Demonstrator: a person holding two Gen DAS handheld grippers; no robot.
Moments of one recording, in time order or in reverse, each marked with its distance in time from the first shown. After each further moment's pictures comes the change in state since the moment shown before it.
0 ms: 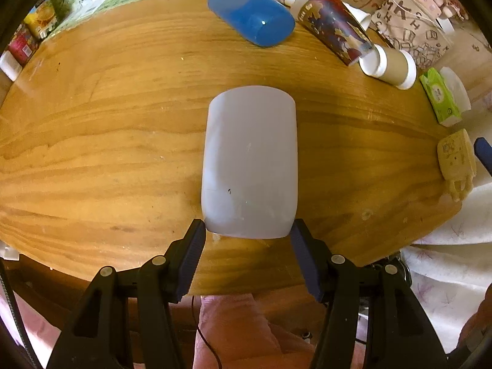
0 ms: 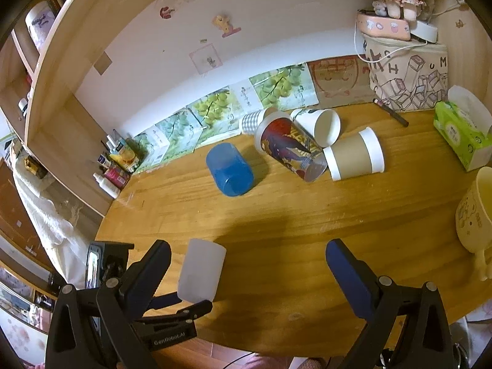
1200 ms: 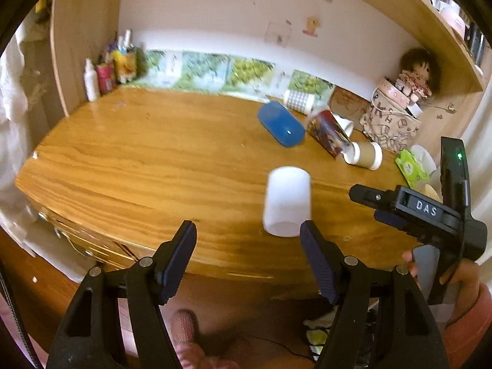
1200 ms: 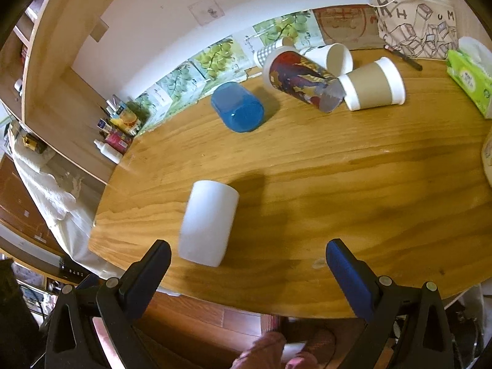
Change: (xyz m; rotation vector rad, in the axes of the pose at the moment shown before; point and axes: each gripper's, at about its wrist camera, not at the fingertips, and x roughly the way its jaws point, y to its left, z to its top) left arm -0.115 0.039 -0.113 -0.122 -0.566 0.031; right arm 0.034 0.008 -0.055 0.034 0.148 0.044
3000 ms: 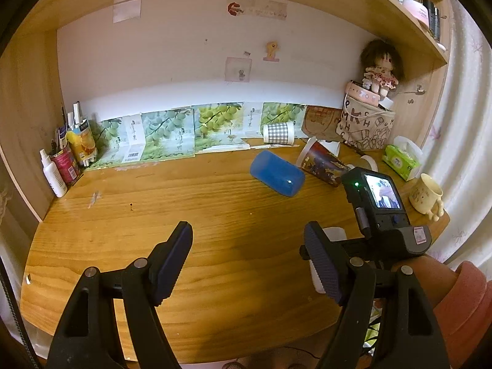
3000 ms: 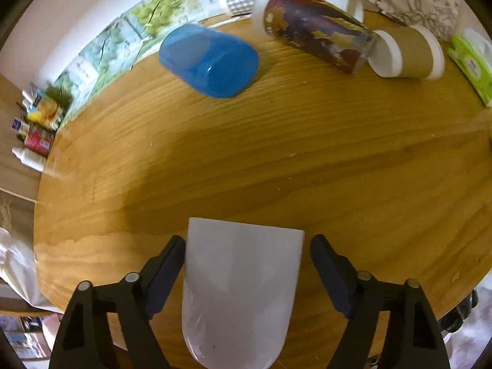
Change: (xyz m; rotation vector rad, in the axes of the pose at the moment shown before) left arm 0.028 0.049 0.088 0.312 -0.112 -0.158; right arm 0.130 0.046 0.036 0.121 0.178 -0.343
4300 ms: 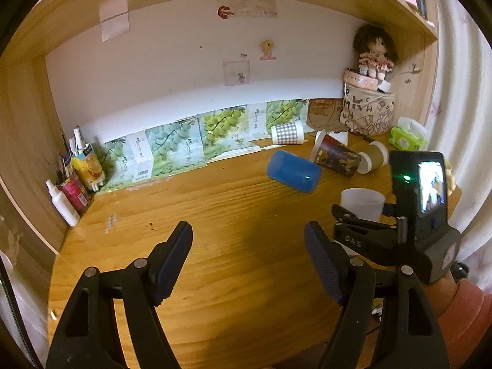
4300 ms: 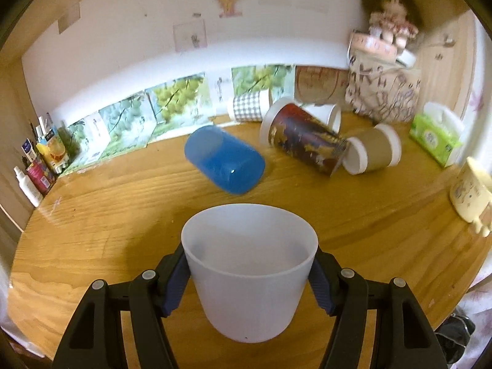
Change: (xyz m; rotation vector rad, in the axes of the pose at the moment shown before) left arm 0.003 0.026 0.006 0.151 -0.008 0.031; right arm -0.048 0.035 -0.028 -0.039 -0.521 -0.134
